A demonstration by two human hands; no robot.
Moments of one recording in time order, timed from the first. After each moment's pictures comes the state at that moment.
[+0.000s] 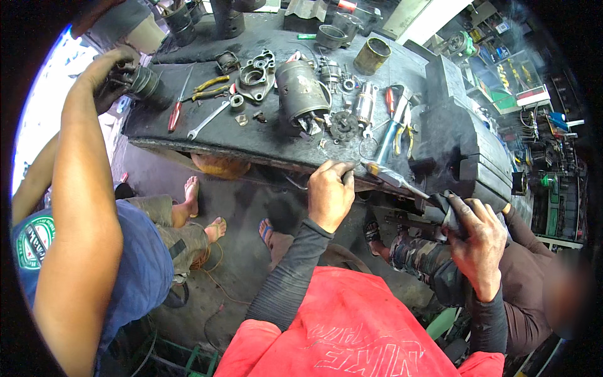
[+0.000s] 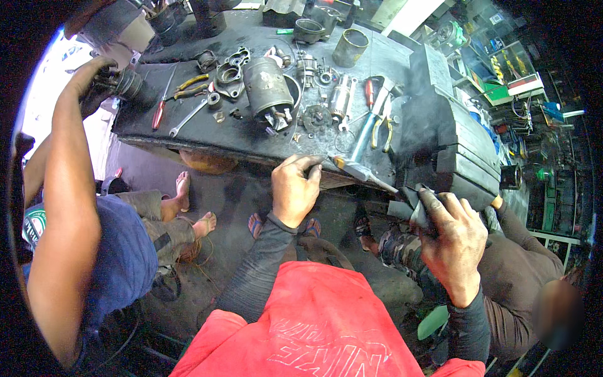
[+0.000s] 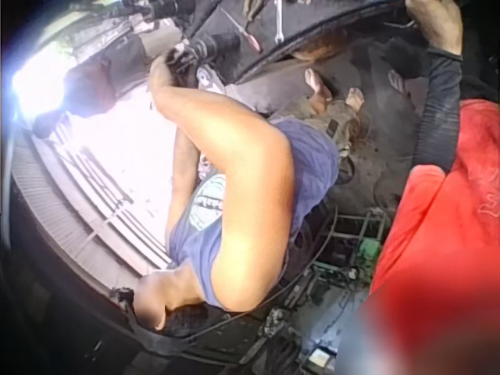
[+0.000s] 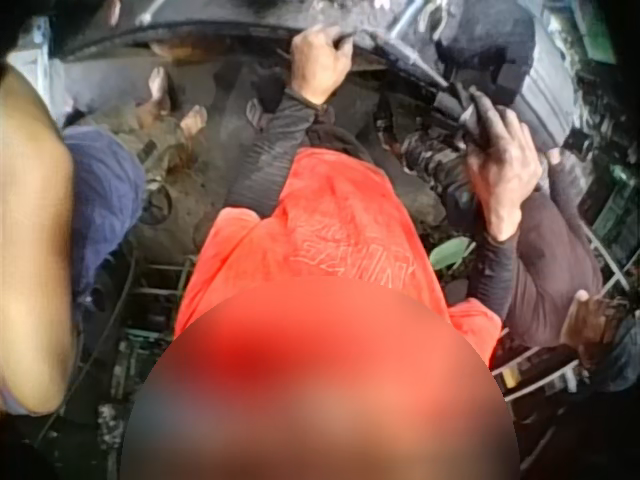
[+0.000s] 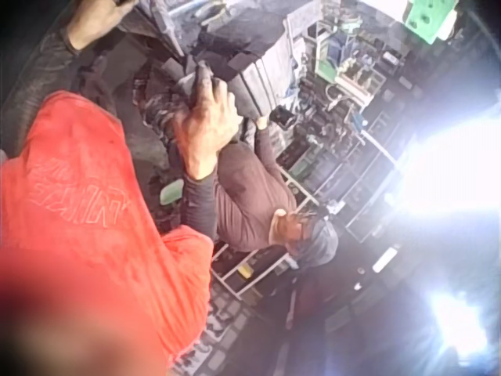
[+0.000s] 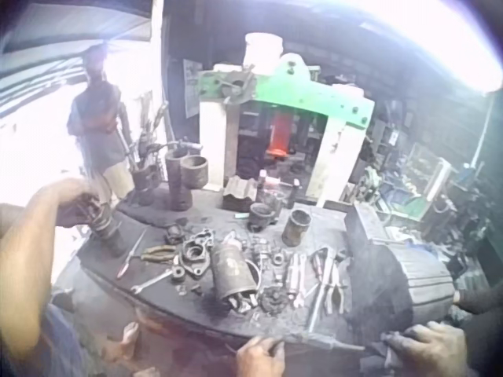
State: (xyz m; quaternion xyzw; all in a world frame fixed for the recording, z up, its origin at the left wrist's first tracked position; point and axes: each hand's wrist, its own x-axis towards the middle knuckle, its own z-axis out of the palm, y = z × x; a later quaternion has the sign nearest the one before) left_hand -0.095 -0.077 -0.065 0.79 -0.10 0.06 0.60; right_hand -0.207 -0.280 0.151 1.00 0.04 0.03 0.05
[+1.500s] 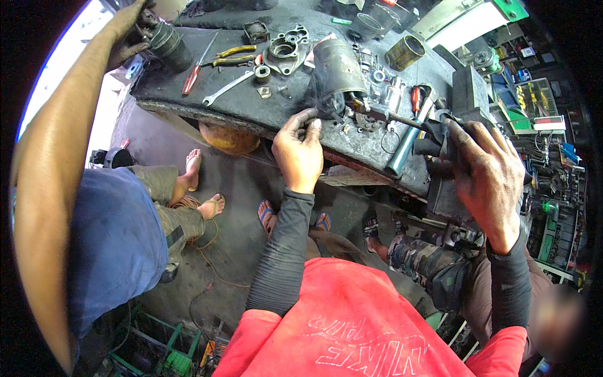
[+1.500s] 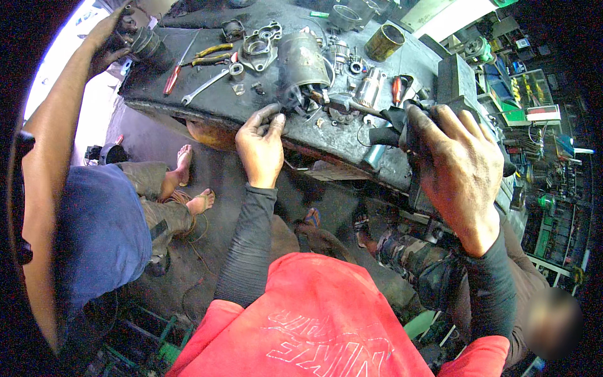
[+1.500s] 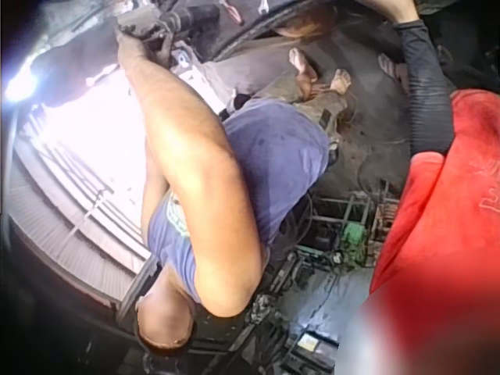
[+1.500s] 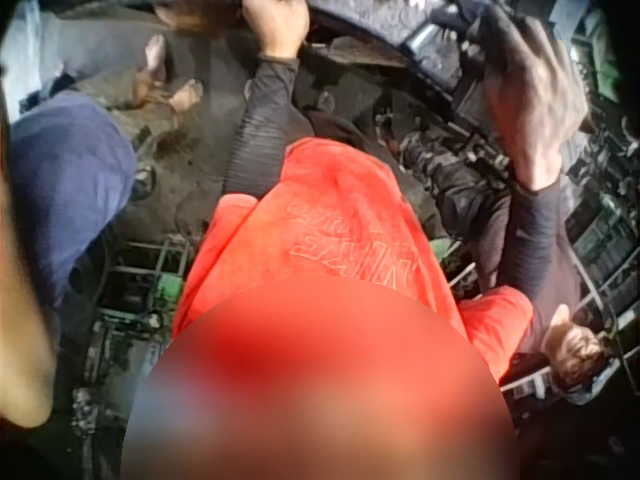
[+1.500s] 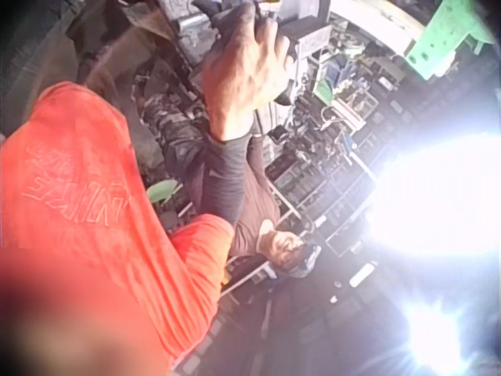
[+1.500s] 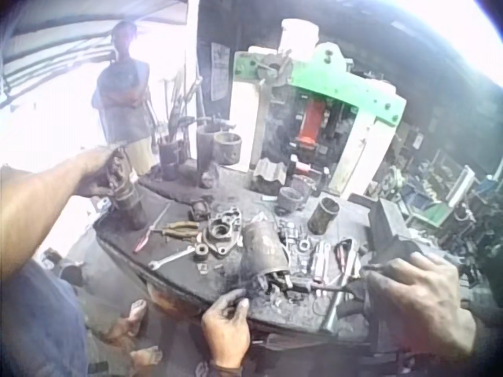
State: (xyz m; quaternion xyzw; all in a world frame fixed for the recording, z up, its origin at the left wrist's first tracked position) left_hand -0.047 -0.014 -0.102 0.66 0.12 0.11 0.73; right_hand -0.096 -0.230 0.150 0.96 0.22 0.11 0.16
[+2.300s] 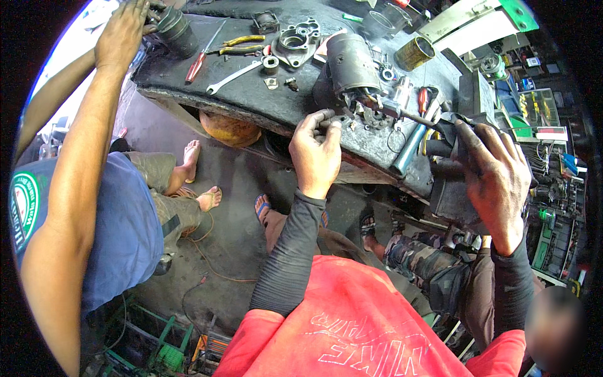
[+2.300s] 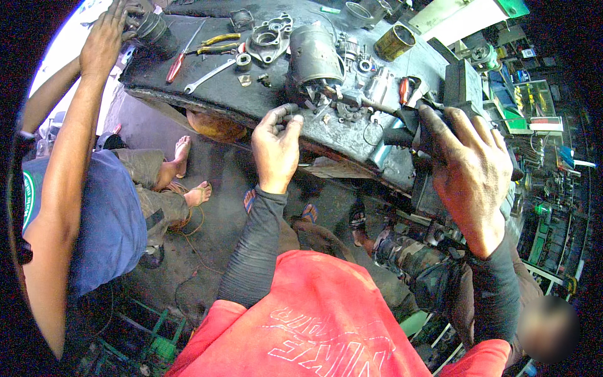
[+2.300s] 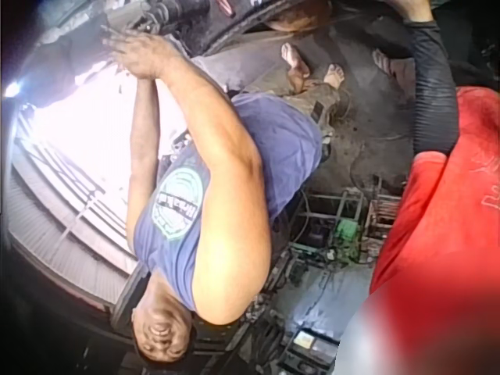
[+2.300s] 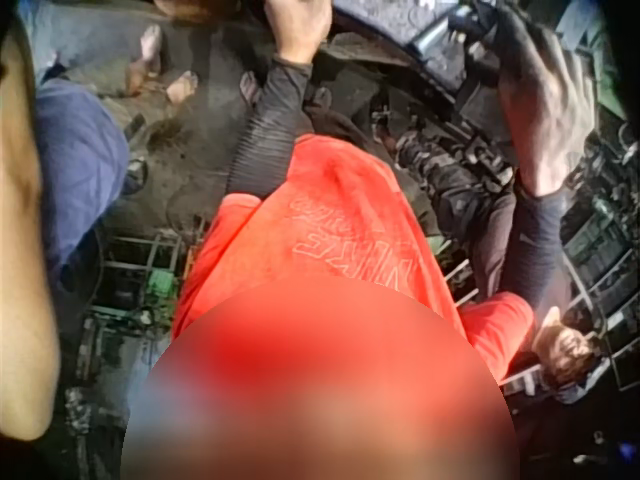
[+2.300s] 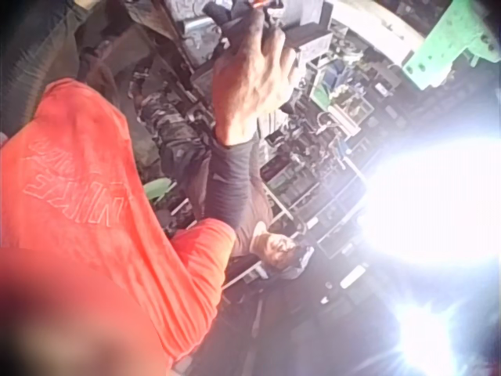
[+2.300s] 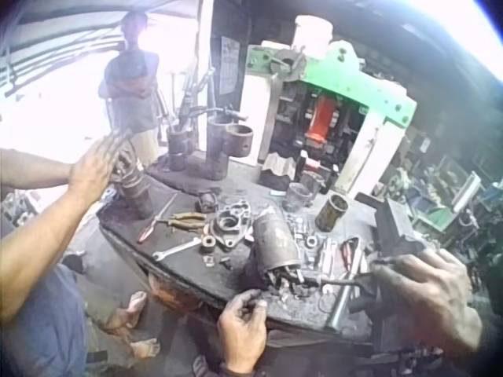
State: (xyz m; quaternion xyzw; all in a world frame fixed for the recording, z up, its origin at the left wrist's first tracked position) left_hand -0.057 -0.026 -0.102 0.65 0.12 0.10 0.75; right_hand -0.094 -0.233 0.144 0.94 0.24 0.12 0.20
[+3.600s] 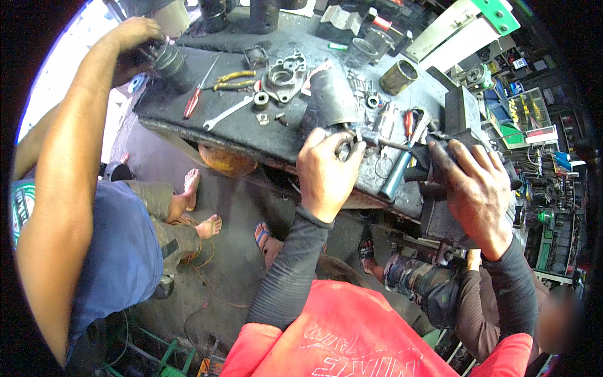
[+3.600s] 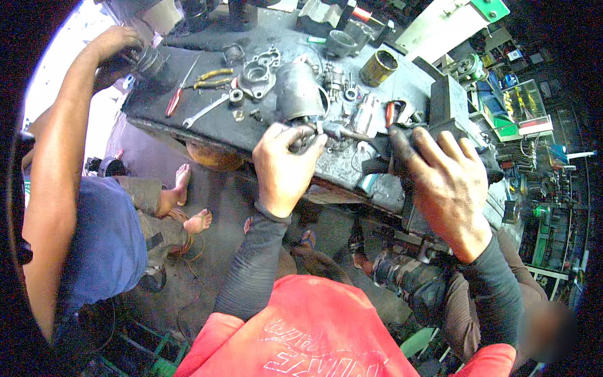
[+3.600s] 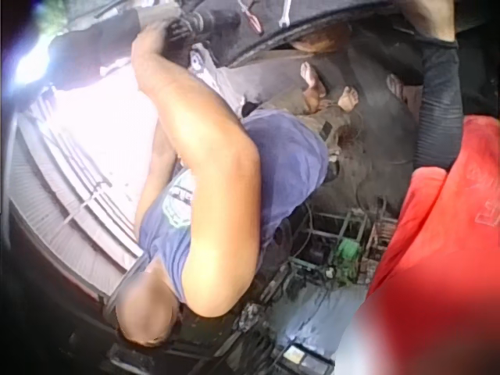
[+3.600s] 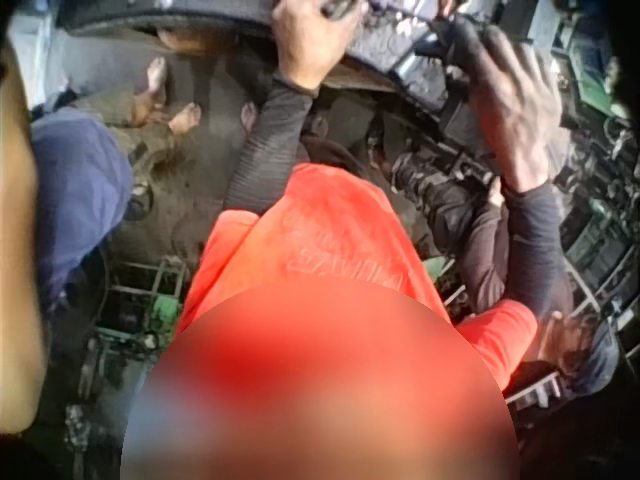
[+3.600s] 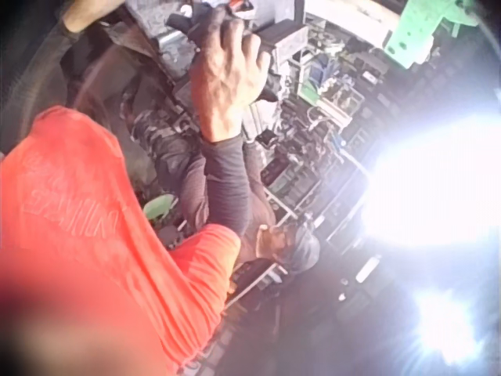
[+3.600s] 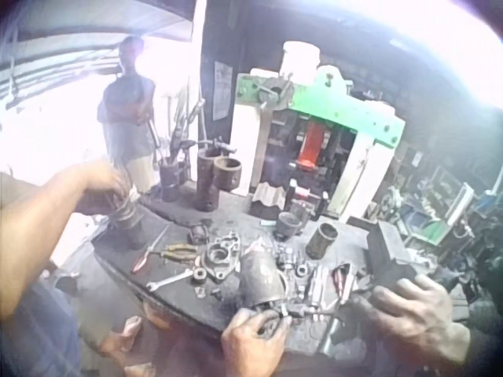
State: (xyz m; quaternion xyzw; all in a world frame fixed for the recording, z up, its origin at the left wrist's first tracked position) left_hand -0.041 -0.036 -0.023 0.80 -0.02 0.18 0.58; right_hand -0.084 -0.244 0.149 0.93 0.27 0.09 0.23
